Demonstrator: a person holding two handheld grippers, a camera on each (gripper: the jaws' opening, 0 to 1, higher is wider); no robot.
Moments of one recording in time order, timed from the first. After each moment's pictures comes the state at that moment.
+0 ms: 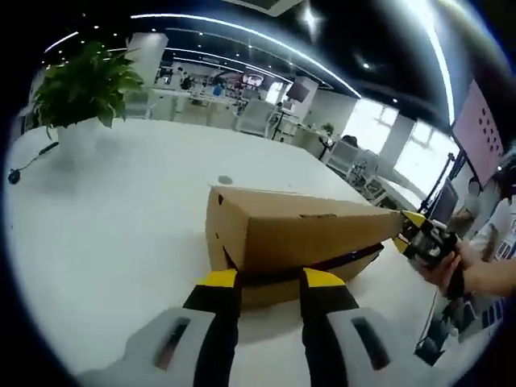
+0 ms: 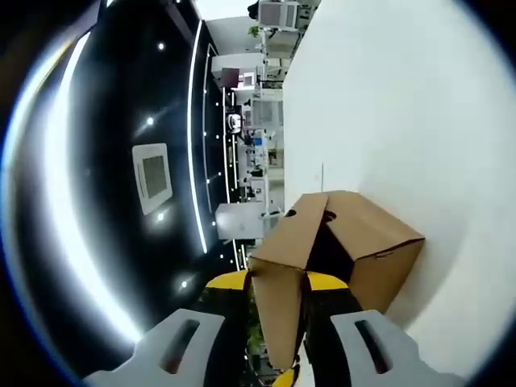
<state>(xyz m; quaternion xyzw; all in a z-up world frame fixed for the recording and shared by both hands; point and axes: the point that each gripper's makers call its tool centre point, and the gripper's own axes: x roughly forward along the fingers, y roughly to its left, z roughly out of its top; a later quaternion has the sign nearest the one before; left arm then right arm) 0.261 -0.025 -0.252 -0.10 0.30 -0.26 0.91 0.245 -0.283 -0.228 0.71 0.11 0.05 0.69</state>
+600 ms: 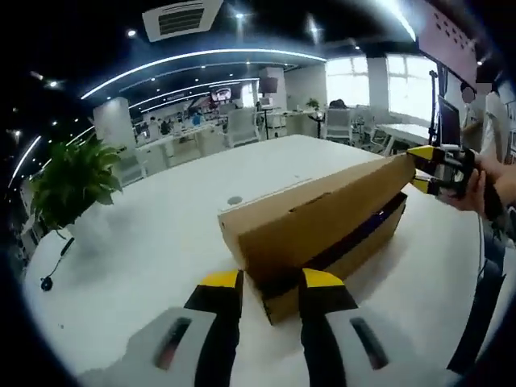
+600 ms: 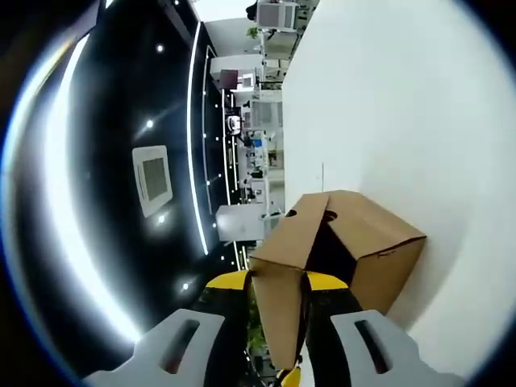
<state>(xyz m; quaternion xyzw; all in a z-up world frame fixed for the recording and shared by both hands) 0.269 -0.023 -0.245 0.11 0.23 -0.27 0.93 0.247 -0.285 -0.226 0.72 0.10 0.04 0.69</state>
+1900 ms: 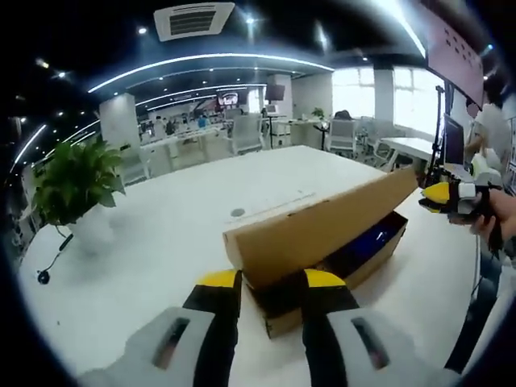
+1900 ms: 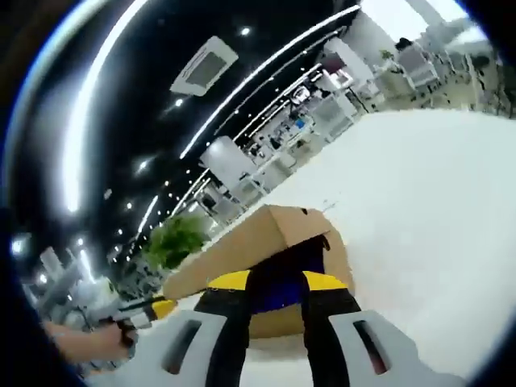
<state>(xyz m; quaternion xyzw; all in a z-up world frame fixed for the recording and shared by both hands) 0.280 -0.023 -0.220 0.08 0.22 -0.26 0.94 0.226 -0.288 -0.224 0.27 0.16 0.09 0.94</state>
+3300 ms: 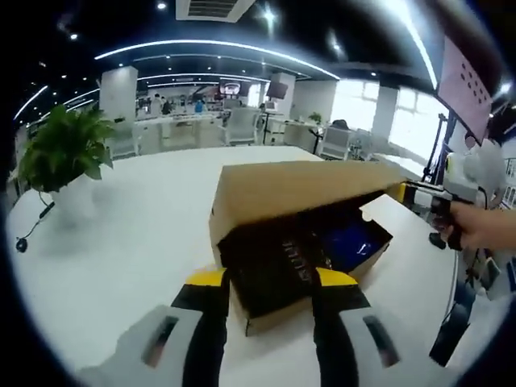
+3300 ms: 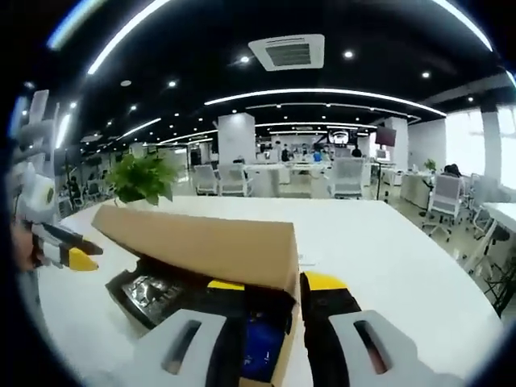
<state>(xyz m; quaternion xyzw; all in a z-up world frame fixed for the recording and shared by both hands) 0.276 -0.029 -0.232 0.00 0.27 -0.29 0.92 0.303 -0.295 -0.196 0.00 0.13 0.07 0.99</state>
